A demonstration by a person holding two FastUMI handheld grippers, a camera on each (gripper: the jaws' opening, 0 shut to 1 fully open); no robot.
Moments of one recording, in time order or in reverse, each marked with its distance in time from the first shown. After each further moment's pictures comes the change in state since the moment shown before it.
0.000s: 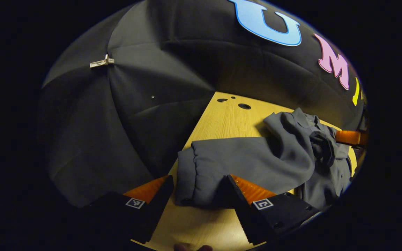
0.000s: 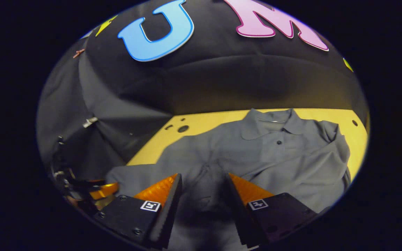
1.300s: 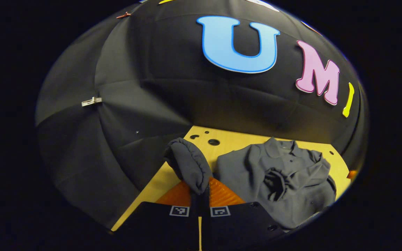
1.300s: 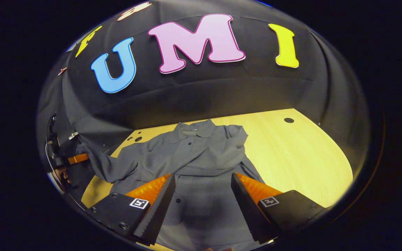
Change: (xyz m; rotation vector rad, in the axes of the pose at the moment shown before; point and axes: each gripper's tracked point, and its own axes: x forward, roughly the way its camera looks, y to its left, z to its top) left arm -0.081 -0.138 0.116 0.031 -0.217 -0.069; right arm -0.214 -0.198 0.002 0.052 -0.091 -0.297
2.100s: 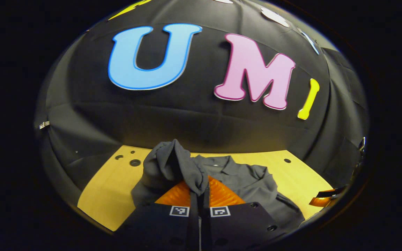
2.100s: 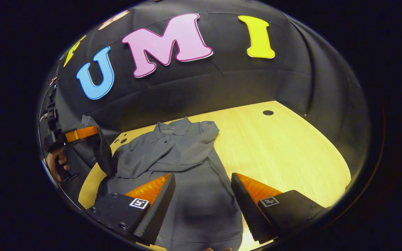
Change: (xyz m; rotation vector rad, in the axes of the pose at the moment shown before) left arm 0.007 -0.262 0.038 0.096 -0.083 -0.338; right arm -0.012 -0.103 -0.011 0.073 0.012 -0.054
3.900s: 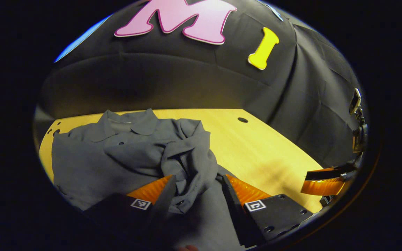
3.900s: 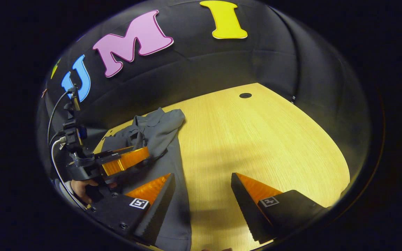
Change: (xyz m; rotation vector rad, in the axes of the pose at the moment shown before) left arm 0.074 -0.220 -0.160 0.073 0.230 -0.303; right arm 0.011 -0.105 -0.016 0.070 0.118 -0.017
